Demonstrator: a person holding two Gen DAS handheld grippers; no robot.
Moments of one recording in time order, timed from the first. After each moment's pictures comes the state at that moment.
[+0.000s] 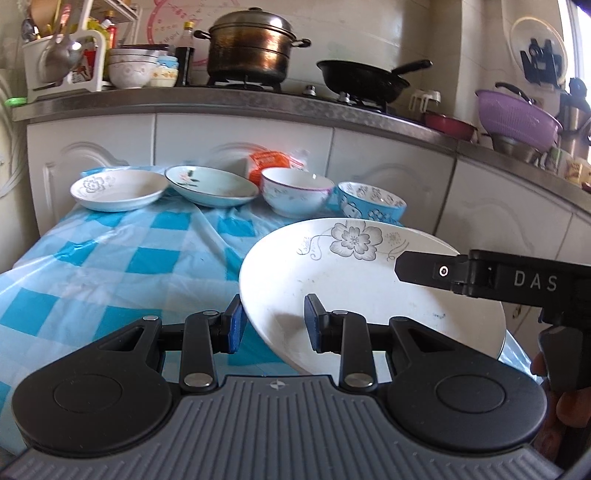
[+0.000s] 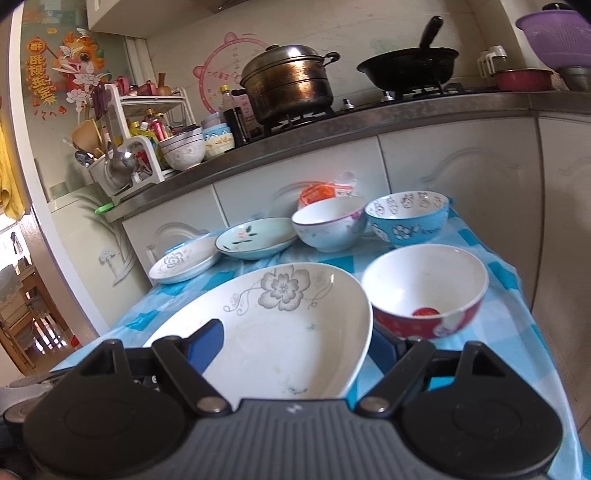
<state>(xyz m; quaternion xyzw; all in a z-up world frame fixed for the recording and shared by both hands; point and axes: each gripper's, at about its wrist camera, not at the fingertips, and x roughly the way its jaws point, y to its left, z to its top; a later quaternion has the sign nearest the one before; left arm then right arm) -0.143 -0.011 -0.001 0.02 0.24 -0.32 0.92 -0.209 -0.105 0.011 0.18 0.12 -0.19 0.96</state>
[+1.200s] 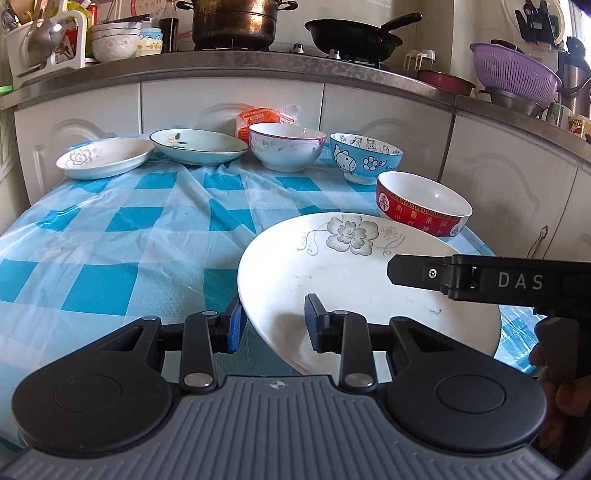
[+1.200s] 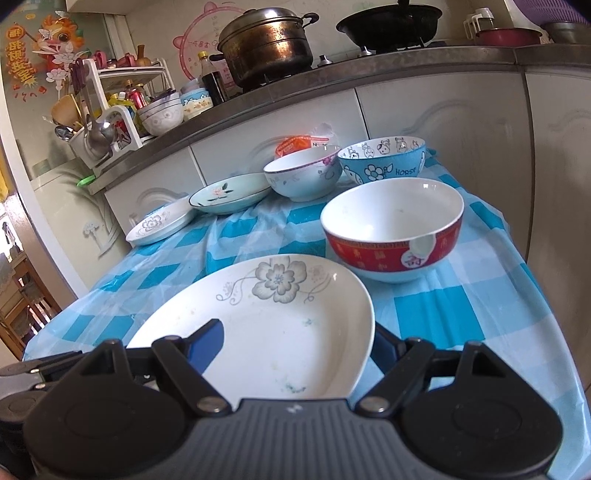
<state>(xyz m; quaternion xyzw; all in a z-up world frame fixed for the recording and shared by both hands) -0.137 -0.025 -0.023 0.06 0.27 -0.32 0.91 -0.212 -0.118 -0.027 0.21 0.17 -0.19 0.94</state>
